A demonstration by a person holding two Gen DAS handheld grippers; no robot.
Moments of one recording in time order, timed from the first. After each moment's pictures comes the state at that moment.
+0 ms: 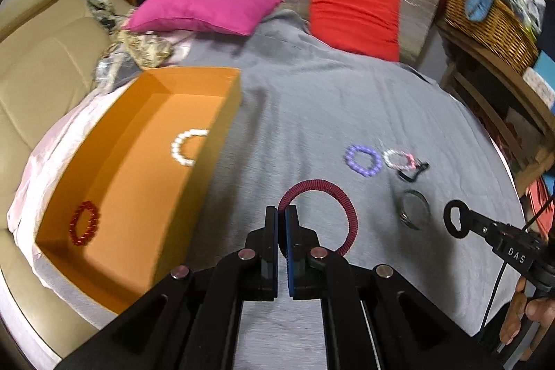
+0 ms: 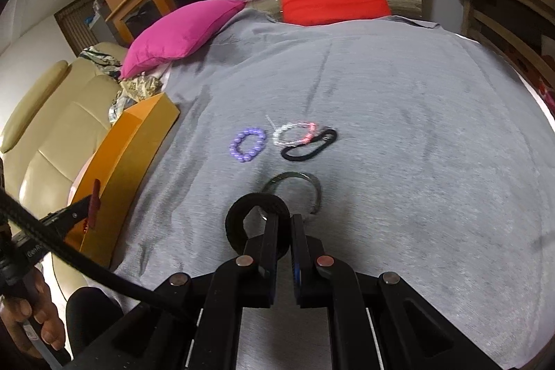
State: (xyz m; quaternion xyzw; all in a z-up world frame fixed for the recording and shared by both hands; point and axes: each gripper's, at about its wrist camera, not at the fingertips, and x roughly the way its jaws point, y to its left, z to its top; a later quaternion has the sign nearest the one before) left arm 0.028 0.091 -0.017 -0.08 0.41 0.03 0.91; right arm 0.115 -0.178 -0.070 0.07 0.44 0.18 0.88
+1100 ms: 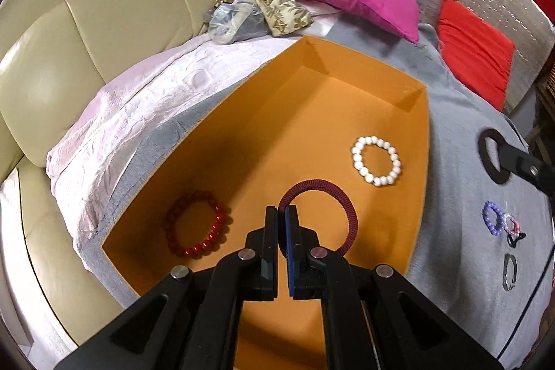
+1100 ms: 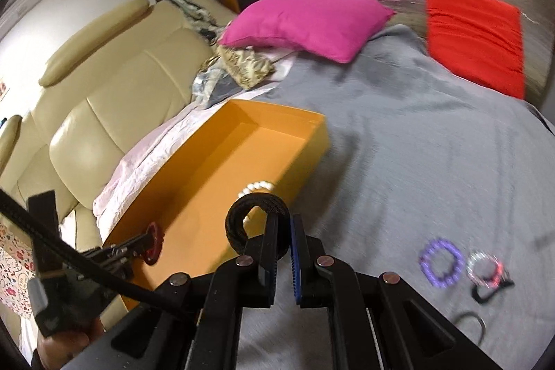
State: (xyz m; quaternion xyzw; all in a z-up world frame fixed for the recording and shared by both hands) left arm 0.046 0.260 -0.061 -0.16 0.44 0.19 0.86; right arm 0.181 0.076 -0.023 -0.05 0.42 0.33 0.84
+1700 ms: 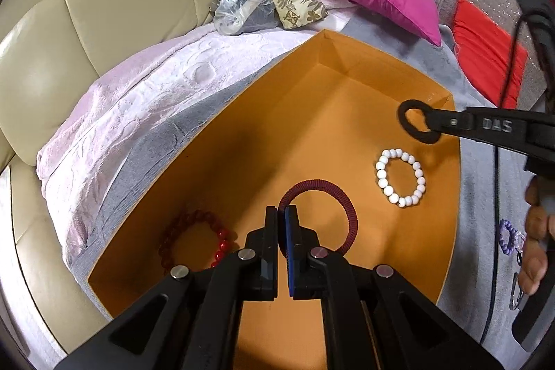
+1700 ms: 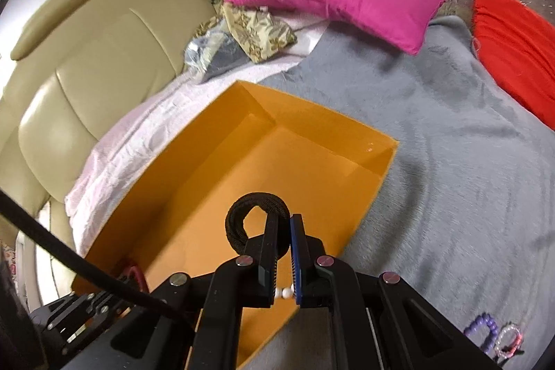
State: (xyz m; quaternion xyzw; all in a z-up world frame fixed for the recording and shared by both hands) left arm 0.072 0.283 -0.079 -0.17 0.45 0.20 0.85; right arm 0.256 0.188 -0.073 -0.11 0.48 0.32 0.81
